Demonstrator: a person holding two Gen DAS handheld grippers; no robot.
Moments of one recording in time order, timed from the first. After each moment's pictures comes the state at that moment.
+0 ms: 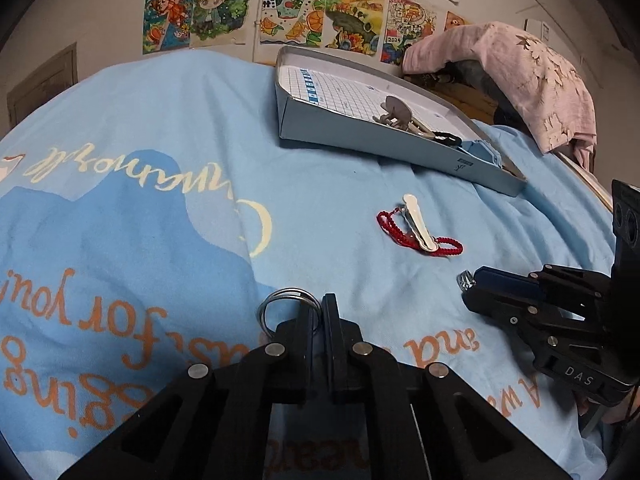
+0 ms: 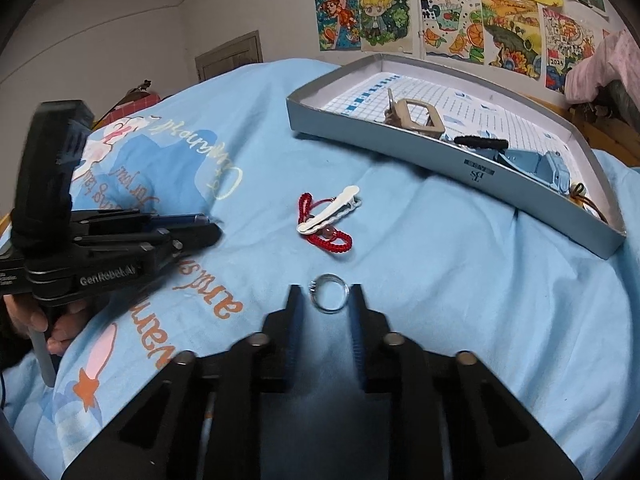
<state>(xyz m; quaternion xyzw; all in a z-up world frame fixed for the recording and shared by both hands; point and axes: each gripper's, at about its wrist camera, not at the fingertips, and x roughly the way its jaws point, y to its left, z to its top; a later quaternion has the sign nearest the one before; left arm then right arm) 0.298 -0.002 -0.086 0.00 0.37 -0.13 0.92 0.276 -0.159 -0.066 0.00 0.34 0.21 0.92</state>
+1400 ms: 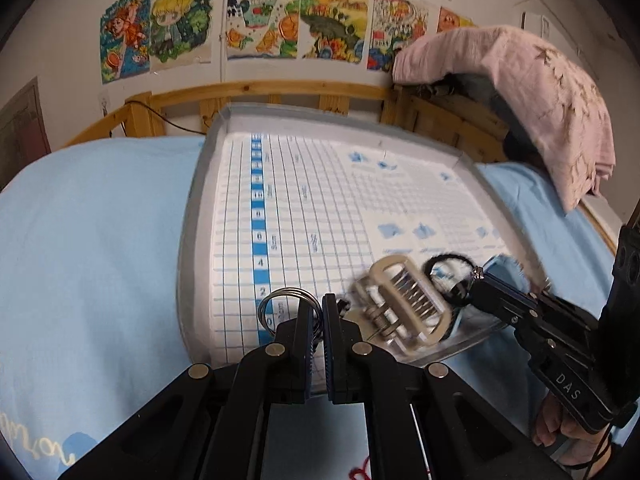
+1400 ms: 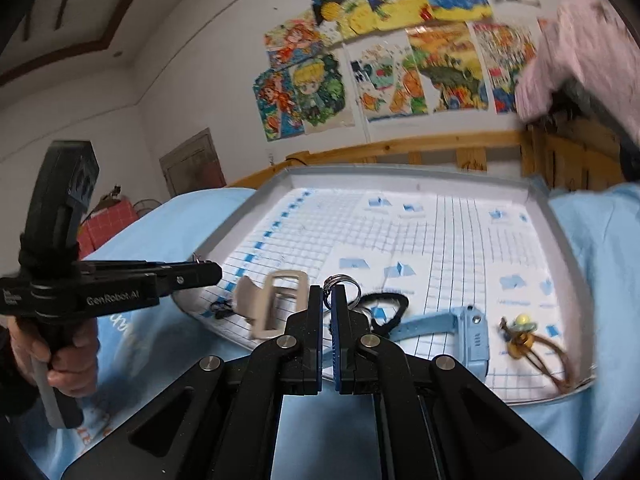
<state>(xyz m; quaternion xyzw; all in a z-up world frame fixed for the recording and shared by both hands) 0.449 -0.065 -0.021 0.03 0.37 -0.16 0.91 0.403 -0.239 -0.040 0.13 0.24 0.16 0.95</state>
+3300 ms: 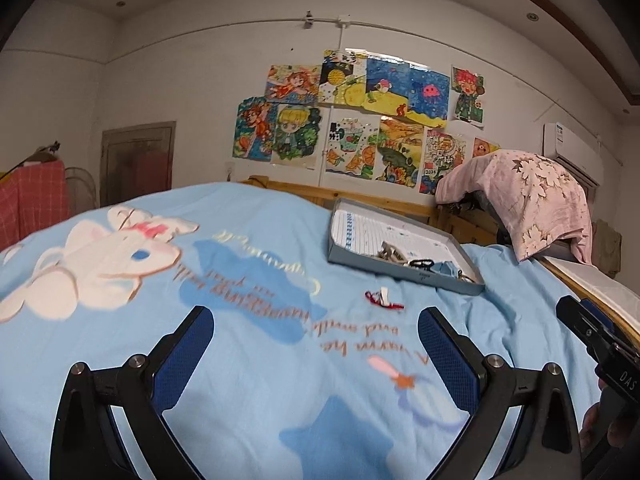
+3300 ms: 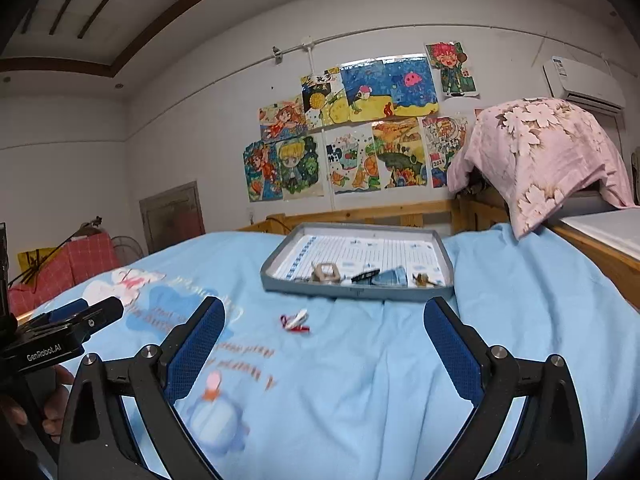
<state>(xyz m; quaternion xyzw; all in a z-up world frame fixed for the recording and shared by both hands) 0.080 0.027 0.009 -0.06 0.15 -0.01 0.99 0.077 -0.222 0.027 0.10 0.11 0.05 0.99</state>
